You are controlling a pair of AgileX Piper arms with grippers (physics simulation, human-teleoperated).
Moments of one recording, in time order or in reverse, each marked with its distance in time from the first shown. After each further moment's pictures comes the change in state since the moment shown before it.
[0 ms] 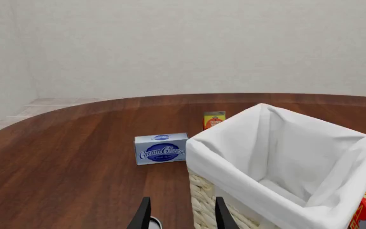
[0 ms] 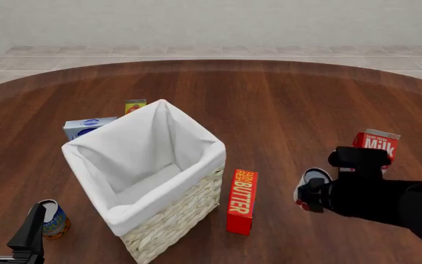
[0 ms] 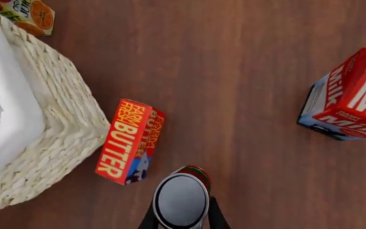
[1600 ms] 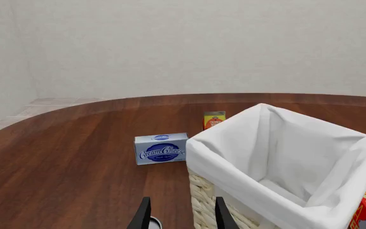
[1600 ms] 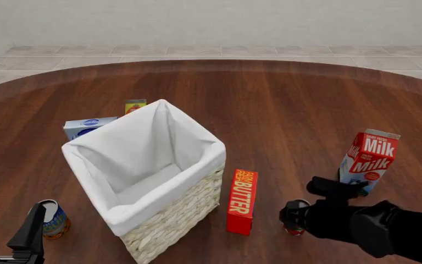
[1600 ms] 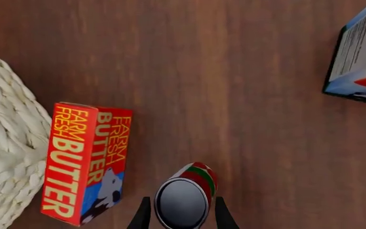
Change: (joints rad) left arm 0.000 0.000 0.000 0.000 0.000; right arm 0.003 0.335 0.199 -0.419 0.176
